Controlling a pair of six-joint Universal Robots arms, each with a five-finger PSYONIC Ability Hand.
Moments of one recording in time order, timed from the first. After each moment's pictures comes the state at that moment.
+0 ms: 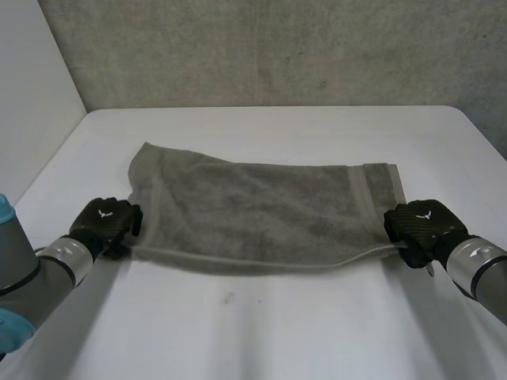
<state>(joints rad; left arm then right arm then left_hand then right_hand) 4.65 -2.02 -1.87 3.51 -1.23 3.60 1.65 -1.27 1.87 -0.13 1.20 2.62 0.86 0.86 0.86 0.86 0.68 0.97 1.18 1.19 1.19 1.00</state>
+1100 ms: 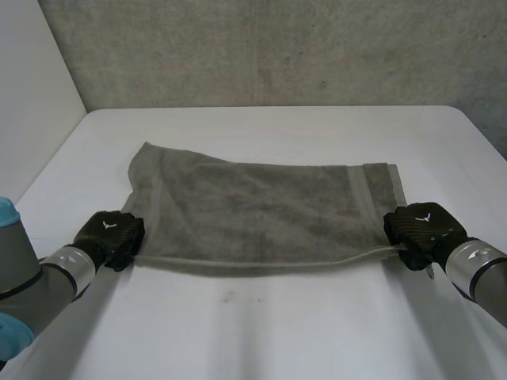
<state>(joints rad) 4.65 -2.04 -1.87 3.45 -1.23 3.61 1.65 -1.26 1.87 -0.13 1.20 2.62 1.10 1.10 1.10 1.10 0.92 0.97 1.18 1.19 1.19 1.00</state>
